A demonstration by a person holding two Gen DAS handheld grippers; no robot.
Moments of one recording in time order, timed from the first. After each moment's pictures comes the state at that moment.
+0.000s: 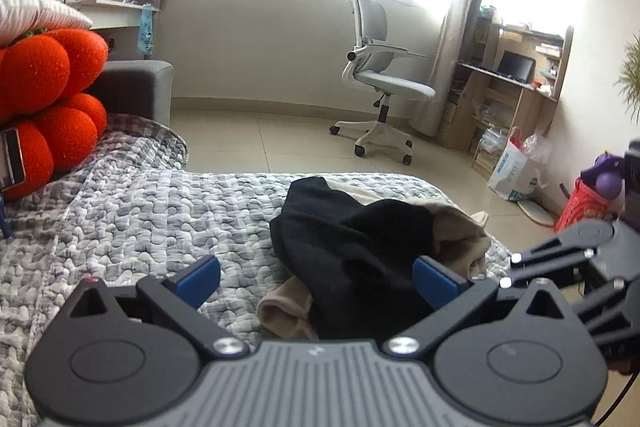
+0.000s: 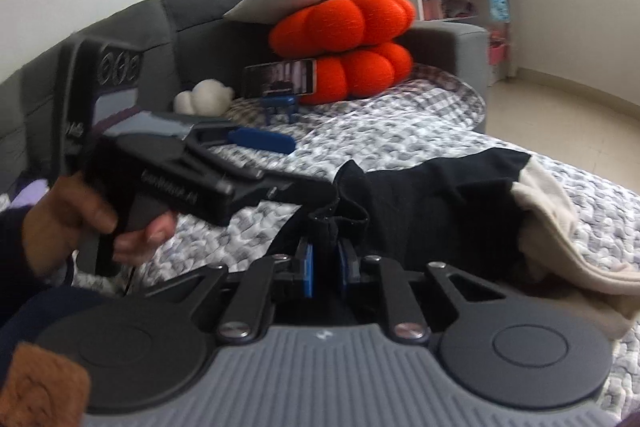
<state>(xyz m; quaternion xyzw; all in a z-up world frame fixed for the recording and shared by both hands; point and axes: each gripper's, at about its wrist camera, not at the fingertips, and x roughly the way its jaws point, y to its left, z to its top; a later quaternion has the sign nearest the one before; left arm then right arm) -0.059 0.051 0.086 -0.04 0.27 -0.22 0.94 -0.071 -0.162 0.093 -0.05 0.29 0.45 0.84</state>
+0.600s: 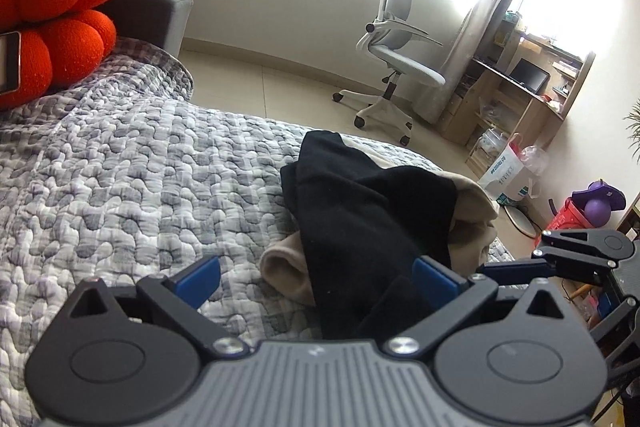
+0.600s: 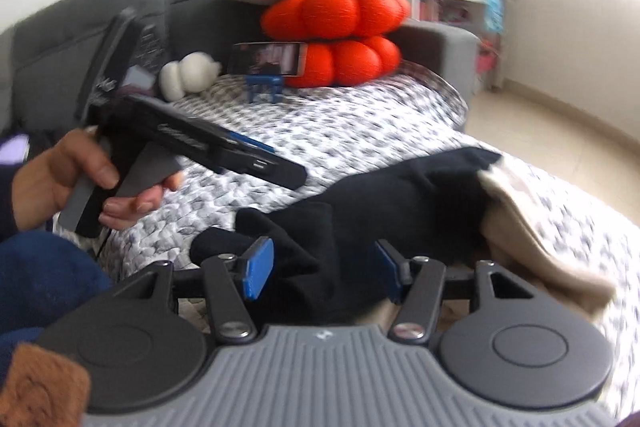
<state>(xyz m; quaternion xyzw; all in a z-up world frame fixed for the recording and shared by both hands) -0.042 0.064 0.059 -0.11 0.33 -0.22 0.91 -0.080 -0.165 0.091 -0.13 0.26 0.41 0.86</state>
